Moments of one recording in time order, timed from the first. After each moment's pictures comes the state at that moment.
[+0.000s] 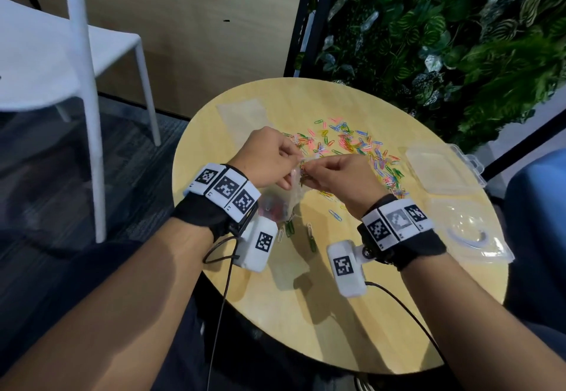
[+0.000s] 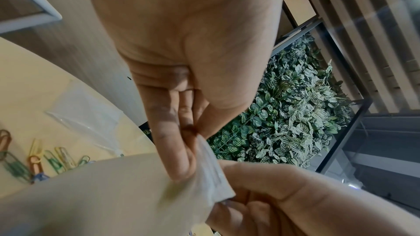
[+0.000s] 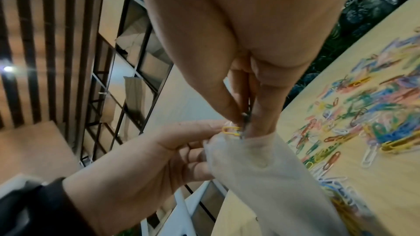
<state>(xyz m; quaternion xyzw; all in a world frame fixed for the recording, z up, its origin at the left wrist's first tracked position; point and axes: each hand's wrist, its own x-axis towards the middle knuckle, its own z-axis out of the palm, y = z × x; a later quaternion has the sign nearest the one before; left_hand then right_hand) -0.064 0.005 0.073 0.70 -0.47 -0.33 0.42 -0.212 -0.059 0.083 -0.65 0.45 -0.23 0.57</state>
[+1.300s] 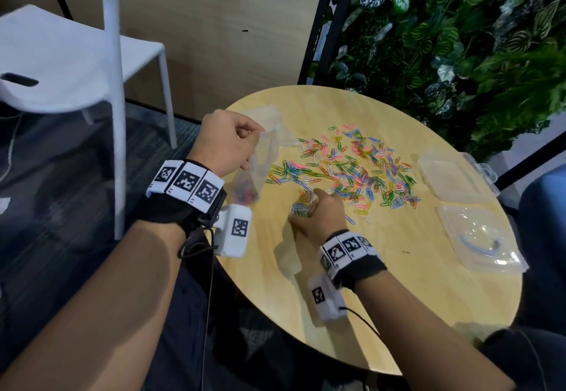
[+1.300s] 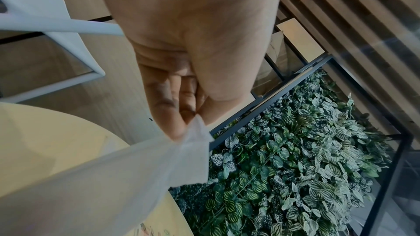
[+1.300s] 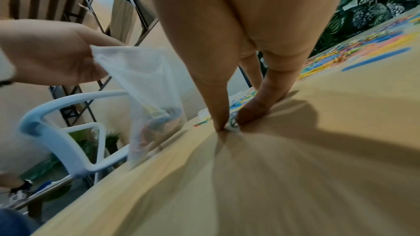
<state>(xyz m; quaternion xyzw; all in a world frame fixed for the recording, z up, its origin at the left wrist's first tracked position) 0.000 0.053 0.082 0.75 -0.43 -0.14 0.47 -0.194 -0.032 -0.001 -0.81 0.53 -0.05 0.23</state>
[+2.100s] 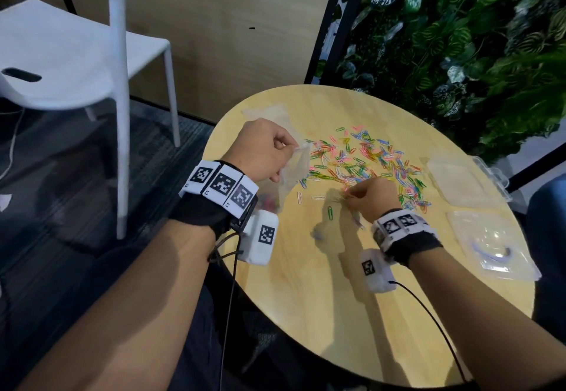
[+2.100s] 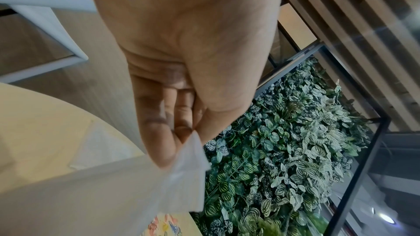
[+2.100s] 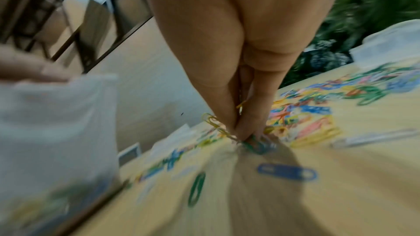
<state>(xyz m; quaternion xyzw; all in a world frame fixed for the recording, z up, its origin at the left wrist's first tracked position) -0.015 0.031 0.078 0.74 -0.47 -0.24 0.42 -0.220 -0.105 0.030 -0.83 0.53 -0.02 0.17</state>
